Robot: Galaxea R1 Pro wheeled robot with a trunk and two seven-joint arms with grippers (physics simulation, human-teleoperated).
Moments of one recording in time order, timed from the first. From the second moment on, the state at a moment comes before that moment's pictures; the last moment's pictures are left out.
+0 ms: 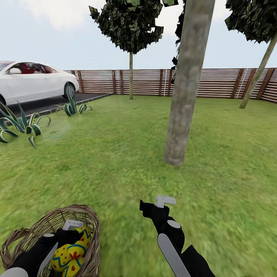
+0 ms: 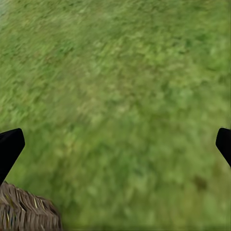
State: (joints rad) left arm -0.51 0.26 -0.13 -0.52 0.06 0.24 -0.22; right arm -0.30 0.08 0.53 -1.54 -0.60 0.50 -0.65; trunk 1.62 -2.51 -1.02
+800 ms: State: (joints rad) left arm -0.51 0.26 -0.13 -0.52 0.06 0.24 -0.22; right arm -0.30 0.08 0.53 -1.54 -0.60 0.50 -0.65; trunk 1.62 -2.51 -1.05
